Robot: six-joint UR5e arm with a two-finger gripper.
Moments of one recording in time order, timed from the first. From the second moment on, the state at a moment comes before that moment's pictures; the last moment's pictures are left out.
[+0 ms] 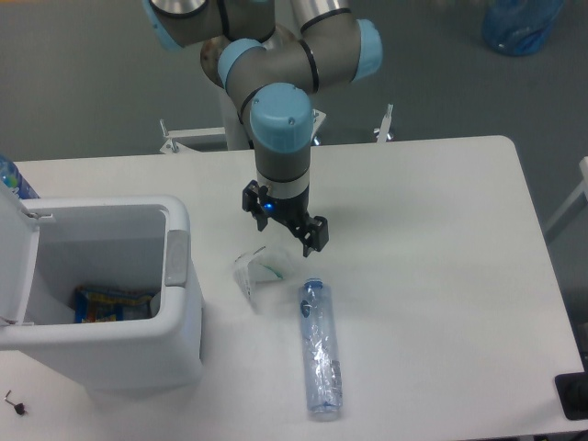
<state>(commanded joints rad) 2.39 -1.76 -1.96 -0.94 1.54 1.00</state>
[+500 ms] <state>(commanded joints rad) 2.39 -1.77 -1.95 -0.94 1.55 0.99</state>
